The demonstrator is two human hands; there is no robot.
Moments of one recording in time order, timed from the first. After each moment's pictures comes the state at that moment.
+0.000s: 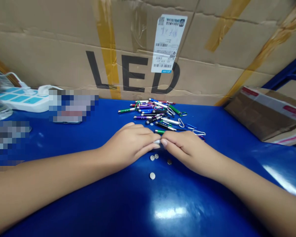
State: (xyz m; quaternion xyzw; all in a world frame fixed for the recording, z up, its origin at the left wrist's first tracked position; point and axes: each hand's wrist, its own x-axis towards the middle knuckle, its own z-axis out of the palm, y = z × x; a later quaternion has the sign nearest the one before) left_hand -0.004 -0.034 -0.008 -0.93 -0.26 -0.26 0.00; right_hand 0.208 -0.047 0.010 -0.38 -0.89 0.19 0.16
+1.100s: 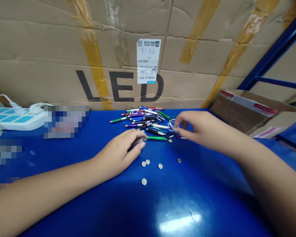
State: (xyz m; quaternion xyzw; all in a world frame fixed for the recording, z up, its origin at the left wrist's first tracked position) left_hand 0.001 -0.037 -0.002 -0.88 -0.36 -0.28 -0.11; right_hand 0.262 -0.029 0.049 -0.51 -0.85 0.01 0.13
